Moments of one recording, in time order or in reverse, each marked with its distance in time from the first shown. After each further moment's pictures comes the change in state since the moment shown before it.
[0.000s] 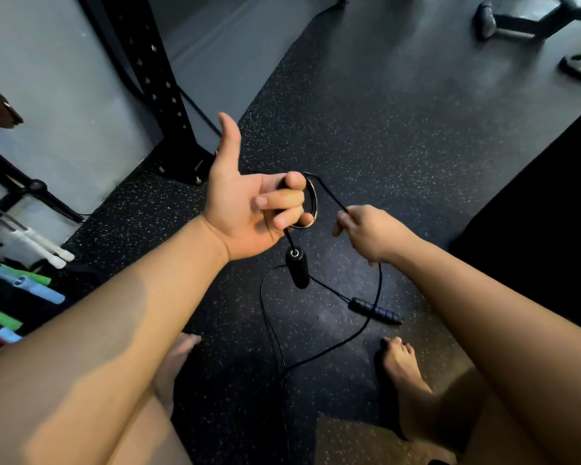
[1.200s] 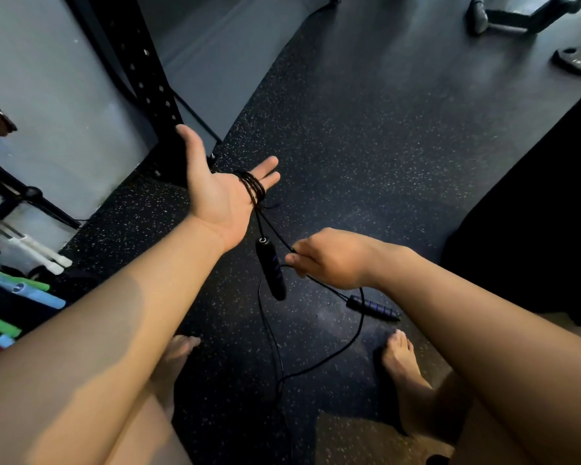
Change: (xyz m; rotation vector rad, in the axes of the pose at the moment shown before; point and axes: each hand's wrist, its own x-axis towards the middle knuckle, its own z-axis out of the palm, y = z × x) left_hand 0.026 -0.008 -0.028 -0.133 0.424 0.430; right_hand -0.021 -0.030 0.020 -0.335 -0.240 -0.474
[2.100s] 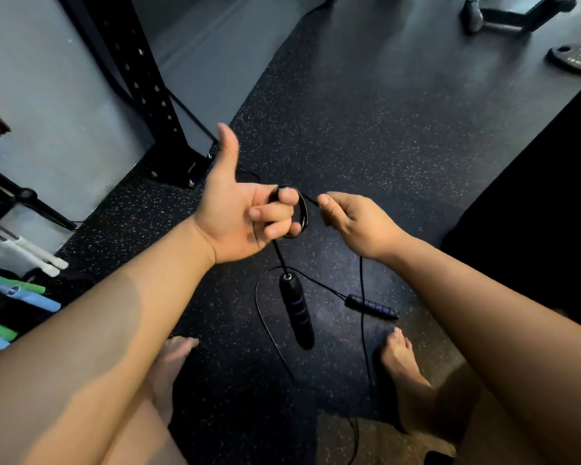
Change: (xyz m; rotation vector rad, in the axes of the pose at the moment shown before) left_hand -0.027 0.014 0.013 0.346 -0.427 -0.507; right_hand 0.000 0.046 -0.004 0.408 0.503 0.119
